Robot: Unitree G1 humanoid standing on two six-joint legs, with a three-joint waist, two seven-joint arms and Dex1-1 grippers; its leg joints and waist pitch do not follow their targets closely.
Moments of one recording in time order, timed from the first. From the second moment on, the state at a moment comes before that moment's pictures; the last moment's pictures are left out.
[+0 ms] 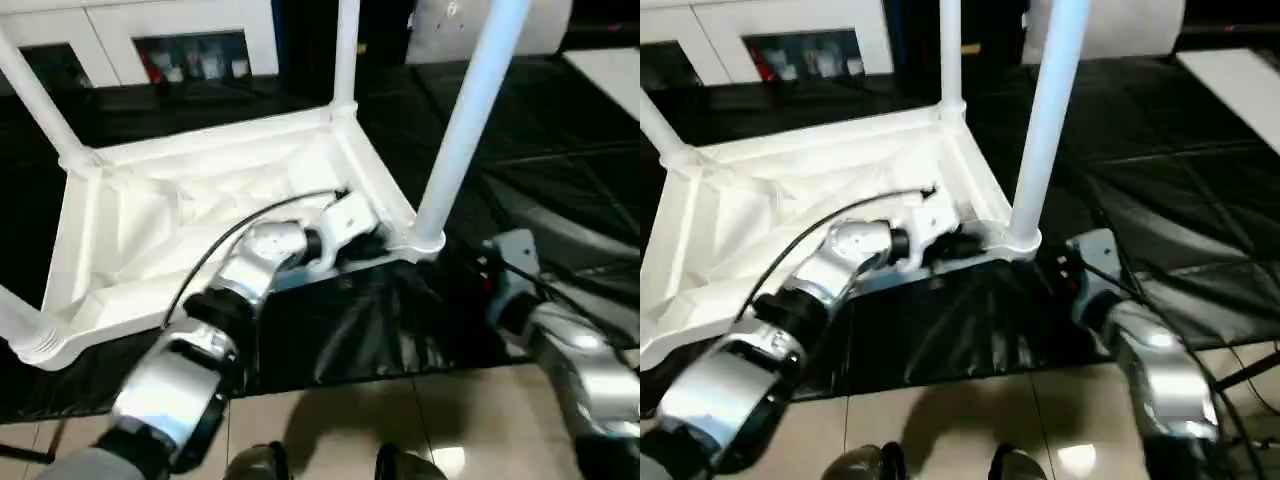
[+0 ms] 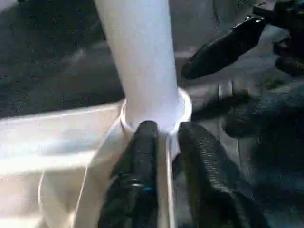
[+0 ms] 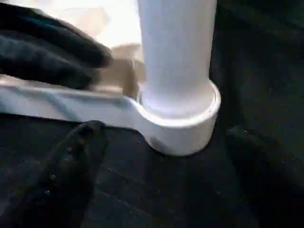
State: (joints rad) left arm -0.83 0.07 -0.24 0.83 0.05 -0.15 -0.89; right arm -0.15 -0.38 -0.11 -0.03 0.25 0.39 0.65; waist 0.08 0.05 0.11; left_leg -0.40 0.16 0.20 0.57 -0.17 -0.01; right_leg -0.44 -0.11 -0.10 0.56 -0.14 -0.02
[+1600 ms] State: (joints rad) left arm -0.29 0.67 -0.21 -0.13 0.11 0.47 -0.96; right arm -0.70 -0.16 0.00 0.73 0.10 0.10 0.26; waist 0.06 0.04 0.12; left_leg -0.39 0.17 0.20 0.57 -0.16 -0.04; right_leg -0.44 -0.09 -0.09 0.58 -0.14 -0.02
